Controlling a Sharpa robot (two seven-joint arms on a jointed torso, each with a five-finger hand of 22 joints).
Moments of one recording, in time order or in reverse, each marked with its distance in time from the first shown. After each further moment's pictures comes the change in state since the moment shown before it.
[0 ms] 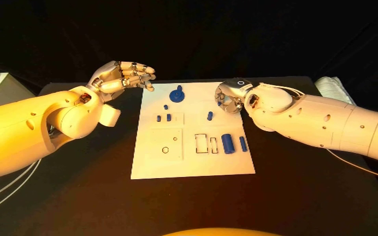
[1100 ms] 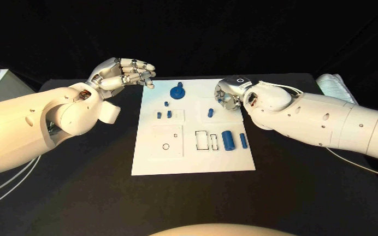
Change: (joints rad) left arm 0.000 -0.006 0.000 0.006 -0.002 0.000 -0.013; left_hand 0.012 -0.004 -0.003 -0.003 0.000 0.000 0.000 0.000 0.000 0.000 -0.001 -0.004 -0.001 0.000 0.000 -0.008 0.003 0.000 0.000 0.000 -0.004 -0.003; right arm -0.009 0.007 0.000 0.010 -0.015 -0.022 -0.037; right_hand 0.011 0.061 0.047 -0.041 -0.052 0.052 -0.023 0.041 0.027 0.063 -0.003 -0.005 0.001 0.002 -0.023 0.023 0.012 -0.016 0.023 -0.023 0.081 0.072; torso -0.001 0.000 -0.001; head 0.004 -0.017
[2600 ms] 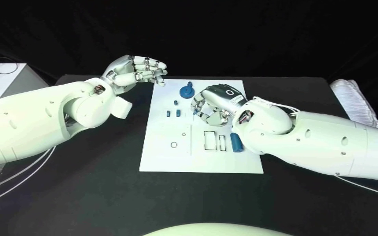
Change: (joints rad) left arm 0.000 0.012 0.000 -0.017 0.002 -0.003 -0.011; left_hand 0.000 0.000 -0.003 -0.003 0.000 -0.004 0.004 -0.004 0.000 -0.004 0.004 -0.004 -0.001 0.000 0.000 -0.002 0.003 0.000 0.000 0.000 -0.004 -0.001; right arm -0.030 -0.004 0.002 0.325 0.041 -0.166 0.013; right_hand 0.004 0.006 0.006 -0.008 -0.015 0.003 0.003 0.003 0.004 0.004 0.001 -0.014 0.003 0.000 0.000 0.008 0.002 0.000 0.007 0.000 0.021 0.018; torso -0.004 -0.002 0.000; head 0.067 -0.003
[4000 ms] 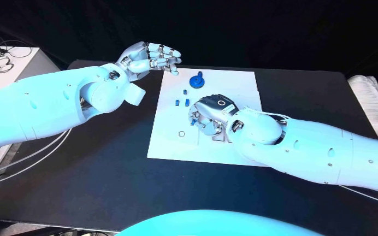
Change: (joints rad) left arm 0.000 0.012 0.000 0.004 0.005 -0.008 -0.008; left_hand 0.000 0.000 0.000 0.000 0.000 0.004 0.003 0.000 0.000 0.000 0.000 -0.004 0.000 0.004 0.004 -0.002 0.002 0.000 0.000 0.000 -0.004 -0.001; right arm -0.065 0.093 -0.027 -0.041 -0.088 0.079 -0.060; right_hand -0.004 0.003 0.004 -0.001 -0.004 -0.003 0.001 -0.002 0.000 0.000 0.000 0.000 0.000 0.000 0.000 0.000 -0.006 0.000 0.000 0.000 0.000 -0.001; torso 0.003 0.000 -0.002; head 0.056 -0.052
